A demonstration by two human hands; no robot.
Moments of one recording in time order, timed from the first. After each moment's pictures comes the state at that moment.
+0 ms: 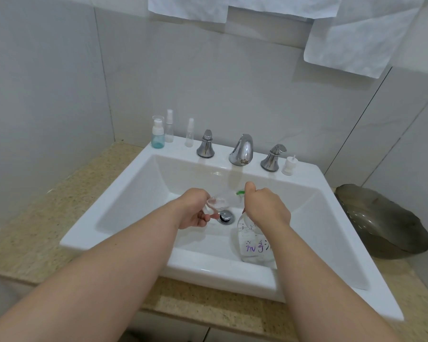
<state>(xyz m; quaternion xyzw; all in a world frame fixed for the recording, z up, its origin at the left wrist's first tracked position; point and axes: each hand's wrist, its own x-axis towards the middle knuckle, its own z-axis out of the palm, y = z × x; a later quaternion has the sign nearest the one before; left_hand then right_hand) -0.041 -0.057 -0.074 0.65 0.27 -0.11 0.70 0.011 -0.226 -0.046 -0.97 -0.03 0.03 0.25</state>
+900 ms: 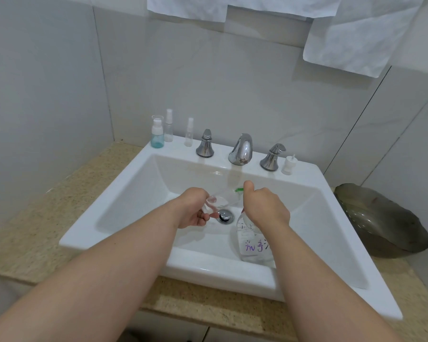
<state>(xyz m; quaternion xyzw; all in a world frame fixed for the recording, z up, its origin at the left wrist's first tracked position) -0.040 -0.056 -0.075 0.65 0.27 -0.11 0.70 0.010 -0.226 -0.047 -0.97 -0.03 0.02 0.25</state>
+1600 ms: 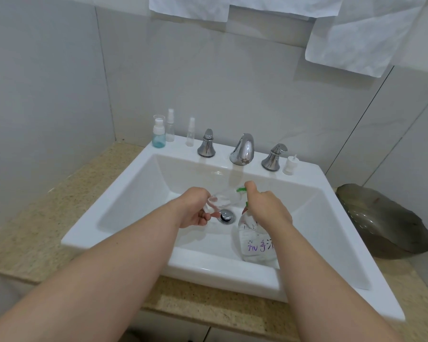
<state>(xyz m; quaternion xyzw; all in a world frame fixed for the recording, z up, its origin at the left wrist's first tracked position) -0.042 -0.058 -0.073 0.66 0.27 -0.10 0.70 0.014 -0.234 -0.051 -0.95 -0.02 0.08 0.30</state>
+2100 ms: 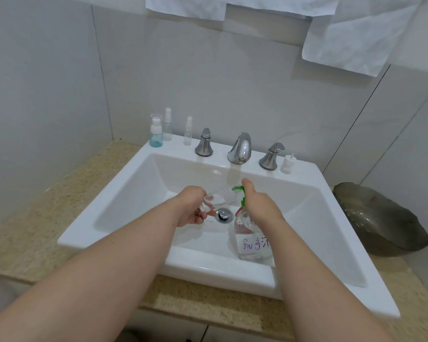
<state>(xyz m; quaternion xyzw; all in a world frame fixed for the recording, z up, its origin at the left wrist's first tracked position) -0.037 -0.055 -0.079 0.66 0.29 -0.09 0.69 0.012 -0.231 -0.054 -0.92 -0.01 0.12 0.37</state>
